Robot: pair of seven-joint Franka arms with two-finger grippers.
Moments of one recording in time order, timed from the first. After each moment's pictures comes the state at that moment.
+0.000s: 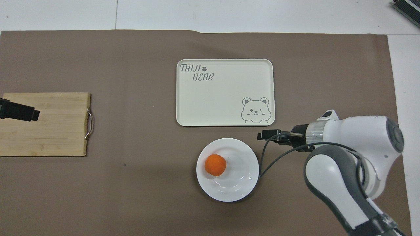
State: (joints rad) left arm -0.03 -0.03 -0.05 -1.44 -0.03 1.43 0.17; right arm 0.52 -0.03 -0.15 -2.42 0.85 2.46 -0.08
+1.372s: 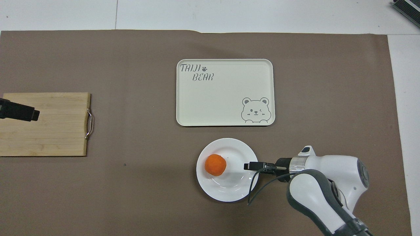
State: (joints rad) left arm -0.03 -0.03 -0.05 -1.44 -0.03 1.43 0.17; right arm 0.49 -0.13 -0.15 -2.65 1.10 2.42 -0.38
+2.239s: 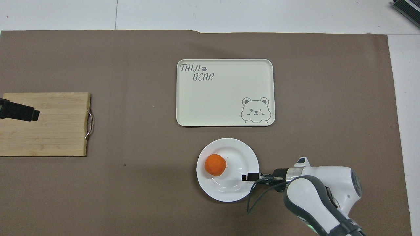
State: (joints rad) left arm -0.03 -0.03 -0.05 -1.44 -0.03 1.43 0.17; right arm 0.51 -0.13 -0.15 -2.69 1.13 2.42 -0.38
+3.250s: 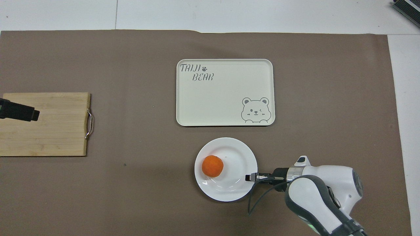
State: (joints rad) left arm -0.03 -0.03 -0.05 -1.44 -0.03 1.43 0.17; right arm 0.51 -0.12 -0.16 -2.66 1.14 2.42 -0.42
